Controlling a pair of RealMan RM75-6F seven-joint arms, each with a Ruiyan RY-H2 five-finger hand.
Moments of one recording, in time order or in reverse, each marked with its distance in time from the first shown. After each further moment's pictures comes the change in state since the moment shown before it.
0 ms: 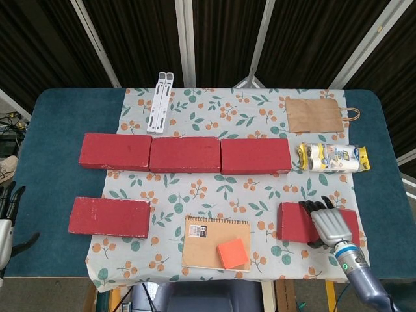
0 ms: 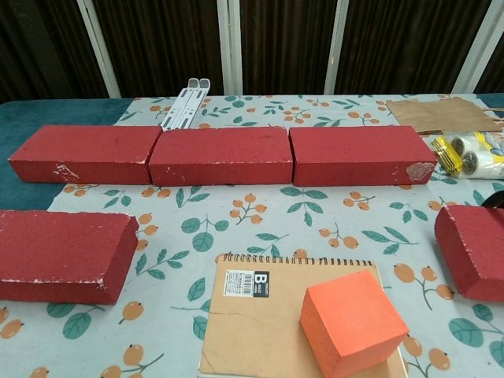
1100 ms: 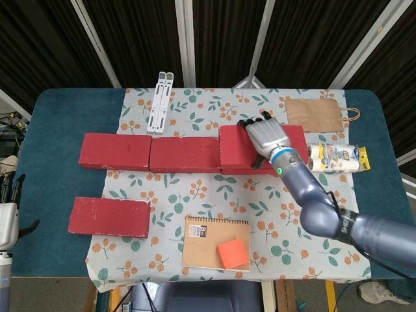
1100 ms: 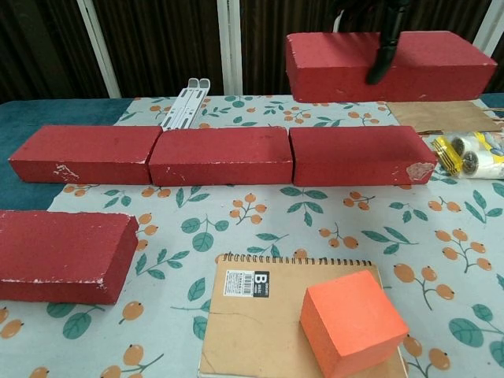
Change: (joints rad) left arm -0.084 -0.089 -0.091 0.069 -0.204 -0.100 0.136; right arm 0.989 0.126 0.153 0.050 1.138 -0.340 -0.410
